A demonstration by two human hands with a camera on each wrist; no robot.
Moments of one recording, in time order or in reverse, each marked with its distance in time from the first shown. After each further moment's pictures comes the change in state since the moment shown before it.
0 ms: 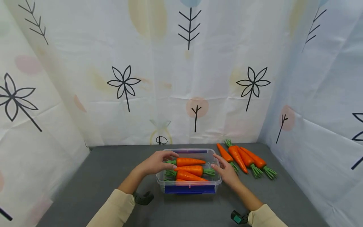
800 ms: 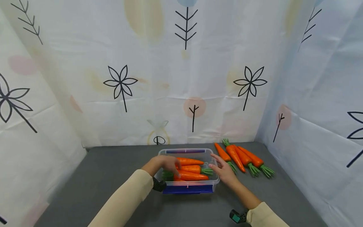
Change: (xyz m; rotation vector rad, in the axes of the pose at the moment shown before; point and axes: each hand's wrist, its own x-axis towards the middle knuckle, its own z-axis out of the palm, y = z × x) left_hand 0.070 0.000 0.028 0.235 -0.465 -0.409; right_hand -0.002 -0.007 -0.001 0.045 -0.006 0.002
